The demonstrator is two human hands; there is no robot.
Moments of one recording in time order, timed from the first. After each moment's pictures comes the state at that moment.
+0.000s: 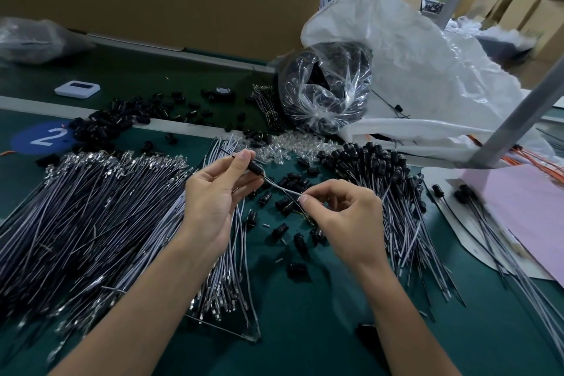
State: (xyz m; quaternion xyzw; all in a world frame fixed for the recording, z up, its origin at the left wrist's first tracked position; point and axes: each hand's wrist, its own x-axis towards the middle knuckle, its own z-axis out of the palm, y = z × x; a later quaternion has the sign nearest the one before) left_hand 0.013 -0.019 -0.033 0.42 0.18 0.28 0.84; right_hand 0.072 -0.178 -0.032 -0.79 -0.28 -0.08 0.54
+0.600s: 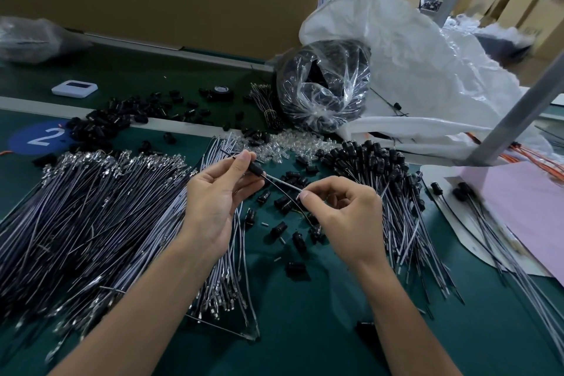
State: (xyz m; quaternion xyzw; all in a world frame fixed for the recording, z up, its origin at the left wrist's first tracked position) left_hand 0.014 -0.020 -0.038 0.42 0.19 0.27 0.85; right_hand 0.072 -0.179 -0.033 -0.78 -0.27 -0.07 0.55
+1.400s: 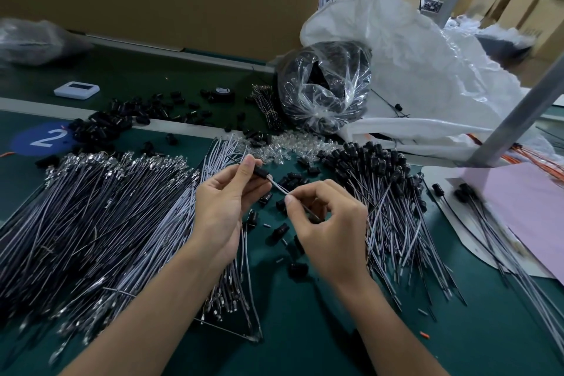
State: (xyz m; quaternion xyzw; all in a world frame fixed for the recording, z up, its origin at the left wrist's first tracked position) left_hand 0.015 -0.028 -0.042 0.39 0.19 0.27 0.86; right_hand 0.056 -0.163 -0.045 -0.77 -0.34 -0.20 0.50
